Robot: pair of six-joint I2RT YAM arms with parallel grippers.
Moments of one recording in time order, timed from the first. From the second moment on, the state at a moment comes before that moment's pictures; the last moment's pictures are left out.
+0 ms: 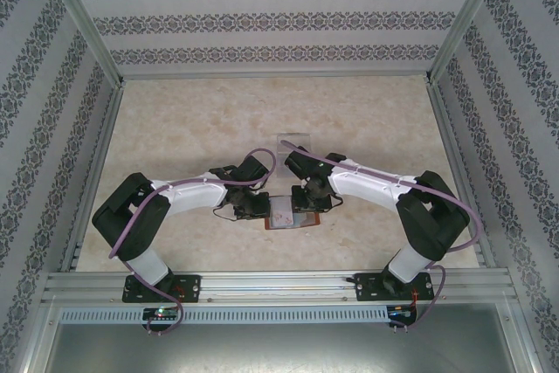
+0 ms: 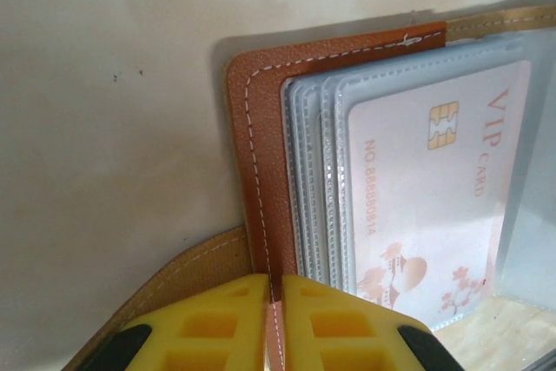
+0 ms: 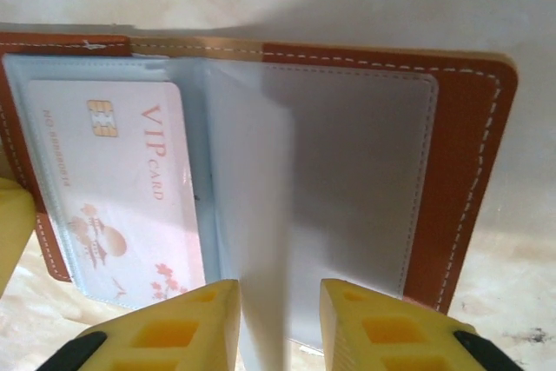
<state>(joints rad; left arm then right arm) -0.71 1.66 0.87 -0.44 0.30 -0.76 0.75 1.63 1.02 -0.80 -0.14 0.73</state>
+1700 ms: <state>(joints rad) -0.73 1.68 0.96 -0.48 0.32 -0.76 0.72 1.54 0.98 -0.86 -0.06 0.70</state>
